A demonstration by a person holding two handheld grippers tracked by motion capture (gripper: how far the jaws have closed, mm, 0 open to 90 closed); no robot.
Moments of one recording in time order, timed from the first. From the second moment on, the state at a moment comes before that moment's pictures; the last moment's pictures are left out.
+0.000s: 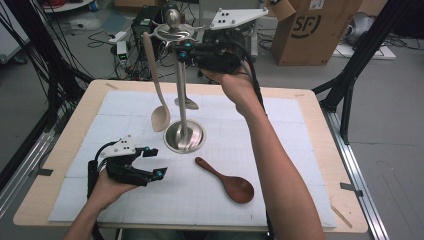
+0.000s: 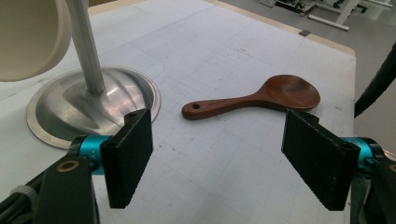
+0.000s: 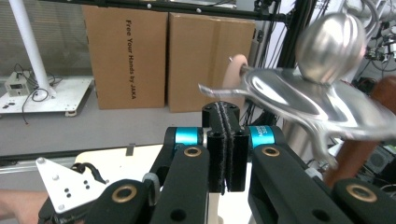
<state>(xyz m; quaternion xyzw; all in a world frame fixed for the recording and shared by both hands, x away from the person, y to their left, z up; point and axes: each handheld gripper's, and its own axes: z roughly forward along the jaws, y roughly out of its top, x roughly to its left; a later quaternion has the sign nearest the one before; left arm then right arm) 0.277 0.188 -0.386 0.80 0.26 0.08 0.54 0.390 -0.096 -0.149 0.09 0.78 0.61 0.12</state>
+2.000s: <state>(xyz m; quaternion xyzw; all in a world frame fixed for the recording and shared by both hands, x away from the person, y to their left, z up) 0.278 0.188 -0.387 0.80 0.26 0.08 0.54 0.390 -0.102 -0.144 0.08 0.77 0.62 0.13</state>
